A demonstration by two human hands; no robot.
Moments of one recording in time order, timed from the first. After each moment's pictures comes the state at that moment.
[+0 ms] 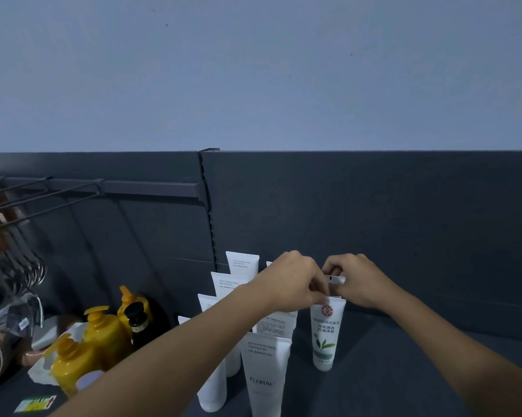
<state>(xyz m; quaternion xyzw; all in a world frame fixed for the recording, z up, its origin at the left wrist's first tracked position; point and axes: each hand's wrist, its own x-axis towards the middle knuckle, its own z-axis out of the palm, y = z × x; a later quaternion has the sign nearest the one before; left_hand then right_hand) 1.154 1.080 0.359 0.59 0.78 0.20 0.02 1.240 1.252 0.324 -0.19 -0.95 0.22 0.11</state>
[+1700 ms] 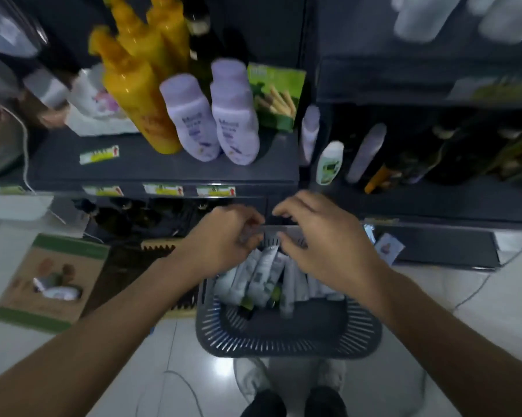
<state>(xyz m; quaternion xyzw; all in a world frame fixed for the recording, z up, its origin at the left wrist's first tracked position) 1.087 0.633 0.009 0.51 0.82 0.13 0.22 1.247 0.765 0.037 -0.15 -0.96 0.22 0.06</state>
